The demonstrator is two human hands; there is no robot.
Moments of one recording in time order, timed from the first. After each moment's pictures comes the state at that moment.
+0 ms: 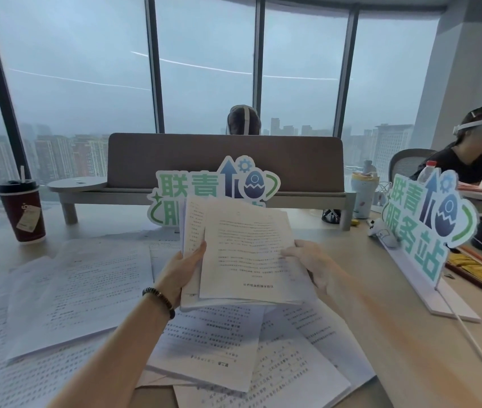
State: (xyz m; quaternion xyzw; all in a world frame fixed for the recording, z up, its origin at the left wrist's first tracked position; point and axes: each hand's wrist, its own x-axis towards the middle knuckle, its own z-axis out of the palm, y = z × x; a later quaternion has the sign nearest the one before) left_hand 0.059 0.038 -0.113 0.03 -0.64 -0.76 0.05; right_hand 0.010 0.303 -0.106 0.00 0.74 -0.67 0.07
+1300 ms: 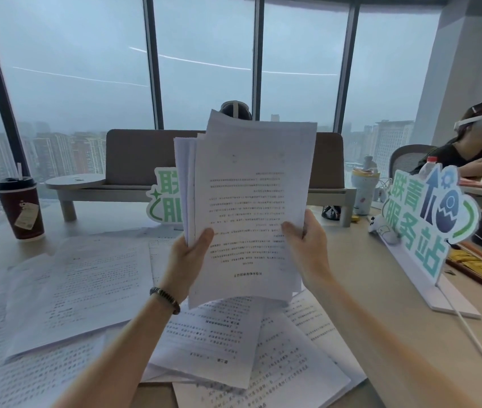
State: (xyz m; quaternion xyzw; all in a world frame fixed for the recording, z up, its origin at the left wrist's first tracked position) left_hand 0.076 0.056 -0.100 -0.08 -0.67 -0.71 0.20; right_hand 0.044 0.274 -0.089 -0.09 0.73 -0.64 -0.24
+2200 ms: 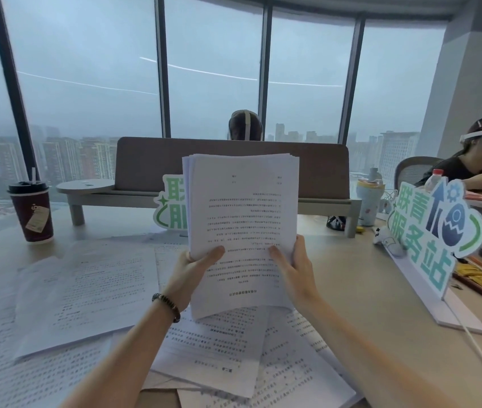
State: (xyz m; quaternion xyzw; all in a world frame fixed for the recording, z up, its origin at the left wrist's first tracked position) left_hand 0.076 0.045 -0.106 -0.06 -0.66 -0.74 0.12; right_hand 0.051 0.256 -0.119 -0.13 0.74 -0.65 -0.16
